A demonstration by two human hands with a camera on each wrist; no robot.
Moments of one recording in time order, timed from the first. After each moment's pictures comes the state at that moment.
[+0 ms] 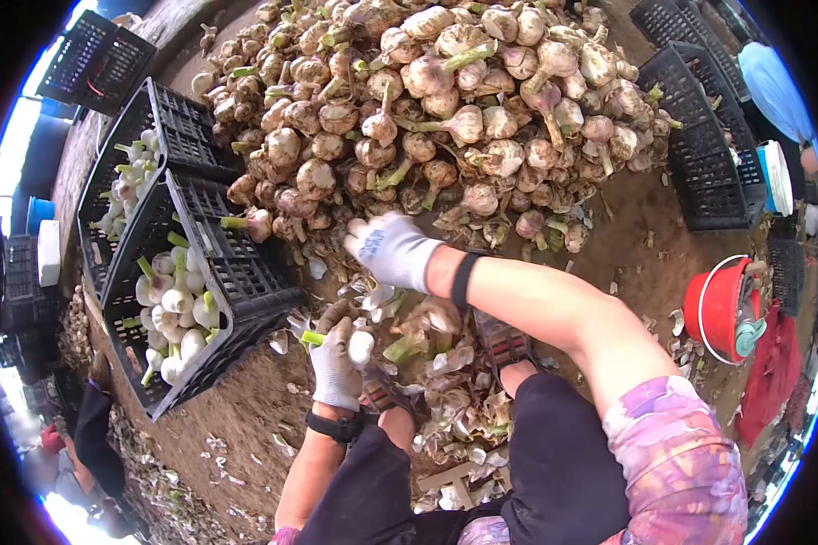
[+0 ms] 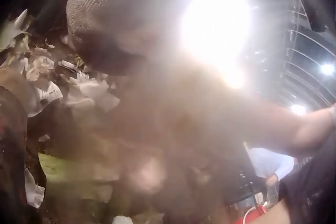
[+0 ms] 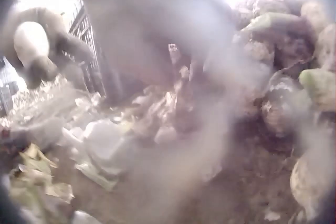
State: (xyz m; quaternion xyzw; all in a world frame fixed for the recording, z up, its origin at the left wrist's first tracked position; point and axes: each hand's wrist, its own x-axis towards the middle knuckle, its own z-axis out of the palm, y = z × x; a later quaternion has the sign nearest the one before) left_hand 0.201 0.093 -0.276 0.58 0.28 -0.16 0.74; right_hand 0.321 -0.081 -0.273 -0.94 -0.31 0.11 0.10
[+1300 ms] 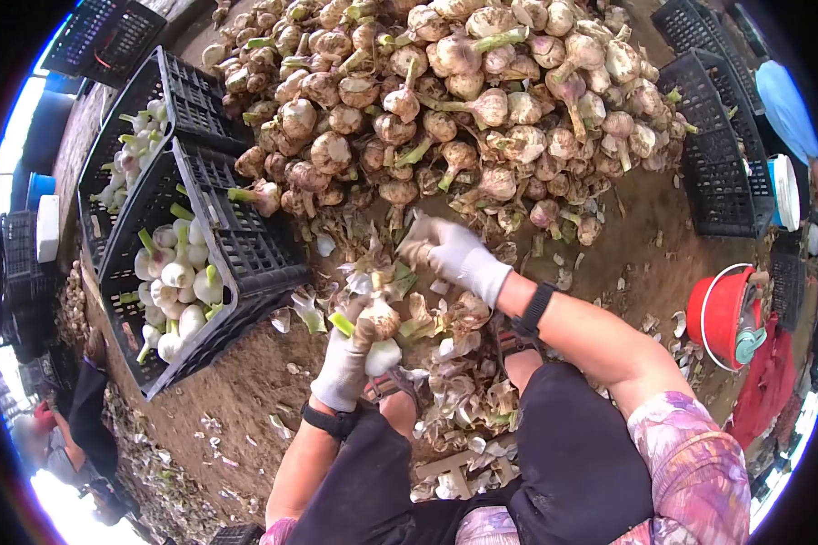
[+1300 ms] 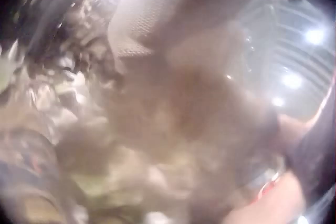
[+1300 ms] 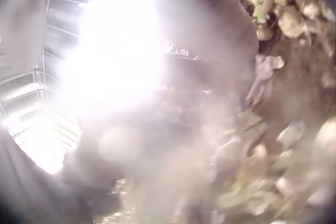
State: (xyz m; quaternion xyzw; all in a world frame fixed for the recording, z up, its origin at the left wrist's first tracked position) left_hand 0.198 0.100 -0.222 0.50 0.15 -0.37 0.76; right_hand 0.262 -0.130 -0.316 -0.66 0.11 0.35 0.65
